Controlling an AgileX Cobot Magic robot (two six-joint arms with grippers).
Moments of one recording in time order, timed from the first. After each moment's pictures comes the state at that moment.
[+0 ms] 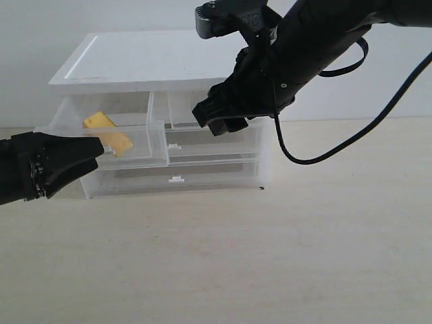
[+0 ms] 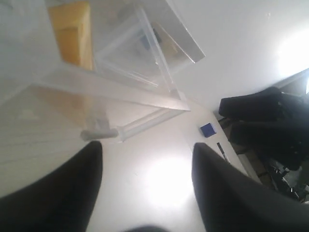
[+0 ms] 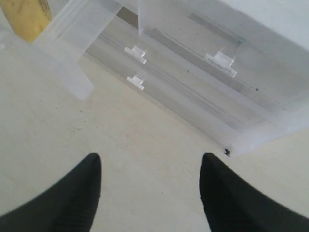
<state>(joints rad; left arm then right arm) 0.13 1.71 -0.60 1.19 -1.21 -1.43 0.62 1.66 -1.42 0.08 0.70 -0.14</state>
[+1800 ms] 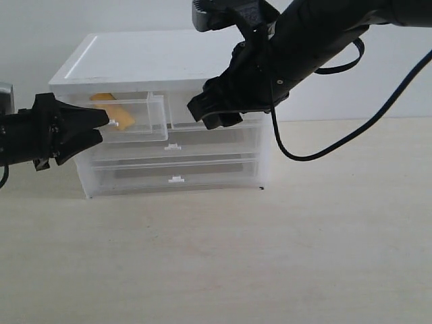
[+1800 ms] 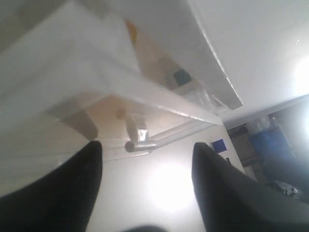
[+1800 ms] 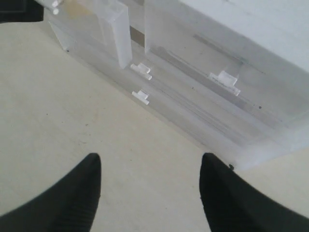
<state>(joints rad) 0.13 1.89 -0.94 1.27 -1.10 -1.68 0.62 1.66 -1.42 0.12 0.65 -0.18</state>
